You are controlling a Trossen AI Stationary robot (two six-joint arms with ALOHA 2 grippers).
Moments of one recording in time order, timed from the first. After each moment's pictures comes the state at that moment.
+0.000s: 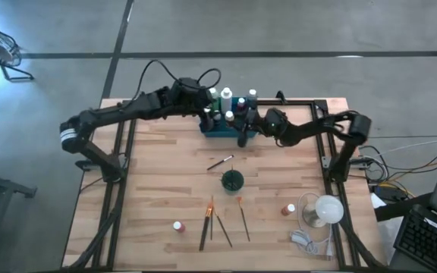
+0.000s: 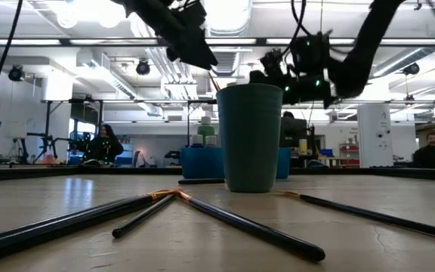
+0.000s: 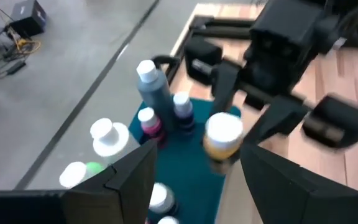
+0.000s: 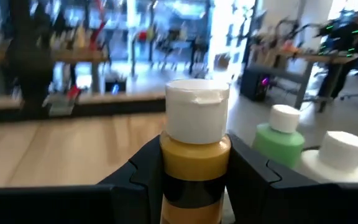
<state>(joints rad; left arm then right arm) 0.40 1.48 1.36 -0.39 -0.05 0.17 -0.43 1.76 0.69 1.05 -0.10 -0.07</state>
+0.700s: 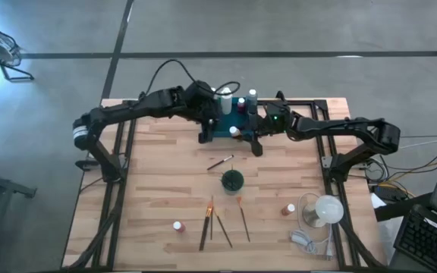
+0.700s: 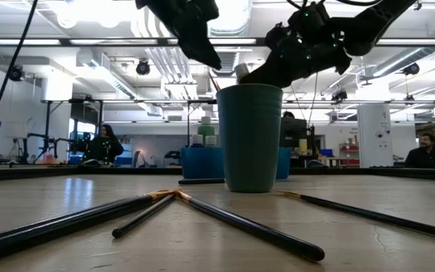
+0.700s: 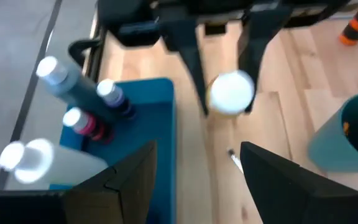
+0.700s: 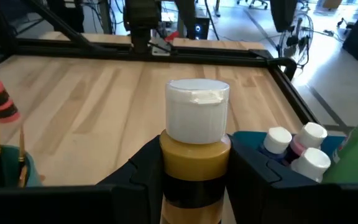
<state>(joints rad) 0.34 1.61 1.58 -0.69 0.12 0.37 -0.41 1.45 0.78 0.33 -0.41 -0.16</state>
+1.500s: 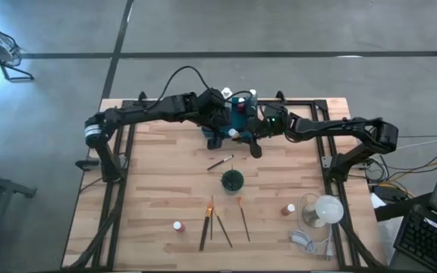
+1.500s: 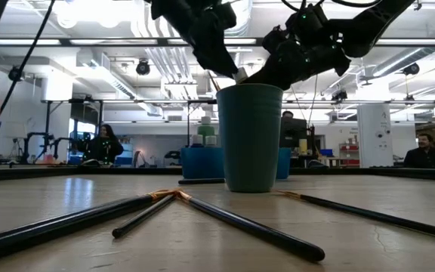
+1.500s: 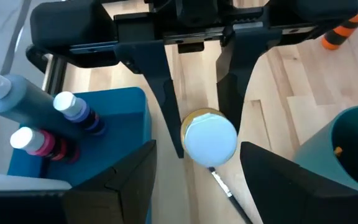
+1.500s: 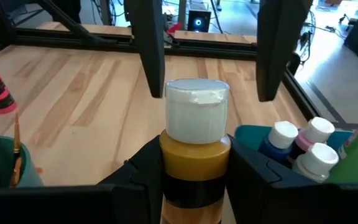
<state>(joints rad) 0.30 1.73 1.62 -0.65 0.17 0.33 -0.39 1.47 0.78 0.32 -0.39 -0.18</state>
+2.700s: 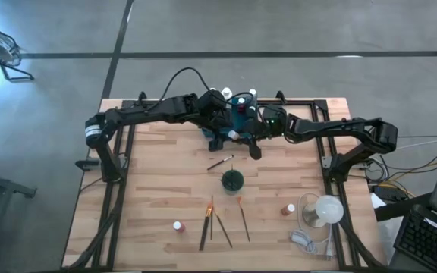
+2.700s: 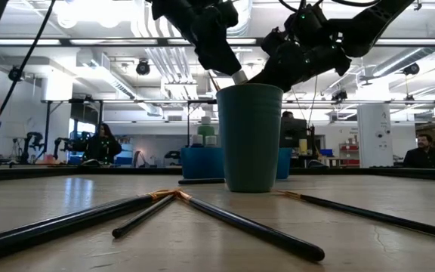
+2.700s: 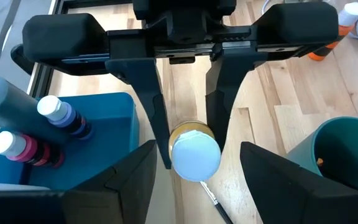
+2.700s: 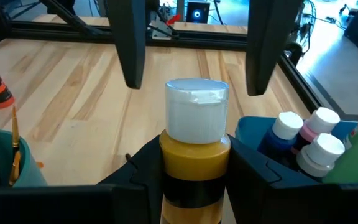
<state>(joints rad) 0.28 1.73 1.62 -0.63 0.19 0.29 -0.37 1.48 0.78 0.30 -0.36 -0.18</state>
